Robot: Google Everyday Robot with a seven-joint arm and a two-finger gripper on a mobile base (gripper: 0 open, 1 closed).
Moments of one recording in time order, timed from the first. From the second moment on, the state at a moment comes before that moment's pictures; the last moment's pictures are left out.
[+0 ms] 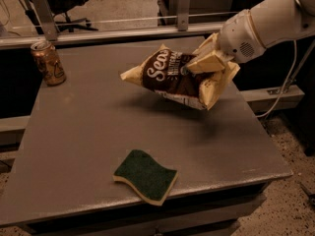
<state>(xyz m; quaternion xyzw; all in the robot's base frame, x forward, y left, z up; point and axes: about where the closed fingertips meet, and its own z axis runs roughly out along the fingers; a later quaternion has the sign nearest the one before) 0.561 -0.103 0.949 -0.59 0.69 0.19 0.37</state>
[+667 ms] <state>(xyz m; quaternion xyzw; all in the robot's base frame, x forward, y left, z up) 0.473 -0.037 0.947 -0.62 0.63 0.31 0.36</state>
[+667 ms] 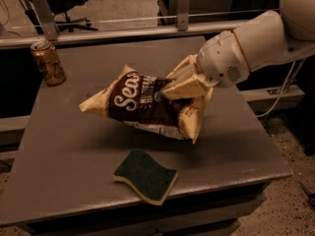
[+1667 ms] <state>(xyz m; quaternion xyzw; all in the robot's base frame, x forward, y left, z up) 0.438 0.005 0.906 -0.66 0.56 0.37 0.34</state>
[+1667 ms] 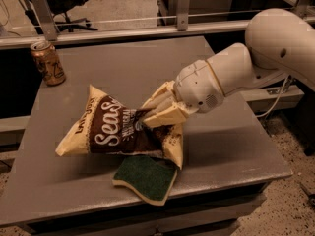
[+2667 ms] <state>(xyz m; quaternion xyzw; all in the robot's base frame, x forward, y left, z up) 0.507 -0.053 0.939 -0.66 0.58 0.32 0.35</state>
